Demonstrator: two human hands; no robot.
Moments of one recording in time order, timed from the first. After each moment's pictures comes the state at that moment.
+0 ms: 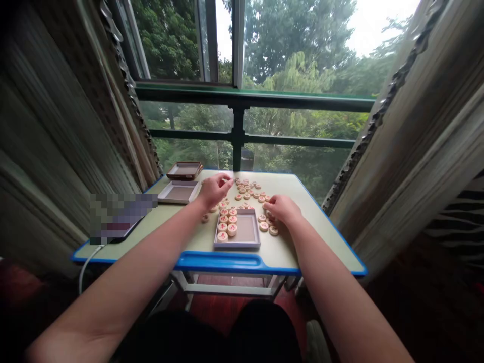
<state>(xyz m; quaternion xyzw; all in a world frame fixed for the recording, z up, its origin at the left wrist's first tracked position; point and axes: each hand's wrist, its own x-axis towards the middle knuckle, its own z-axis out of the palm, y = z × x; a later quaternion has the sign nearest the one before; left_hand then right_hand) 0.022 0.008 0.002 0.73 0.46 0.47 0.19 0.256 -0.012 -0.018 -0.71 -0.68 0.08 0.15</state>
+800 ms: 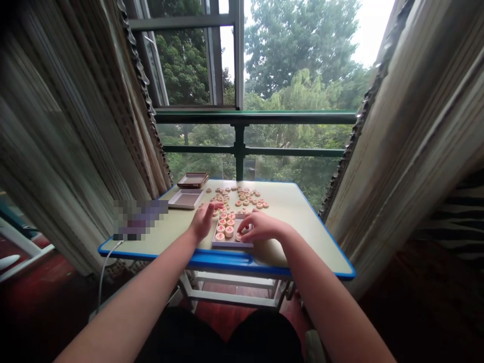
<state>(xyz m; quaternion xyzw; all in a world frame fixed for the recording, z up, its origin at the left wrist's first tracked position) 0.013 -0.058 -0.037 0.73 0.47 0.48 0.11 0.227 -0.069 0.017 -0.38 -0.90 0.20 0.06</state>
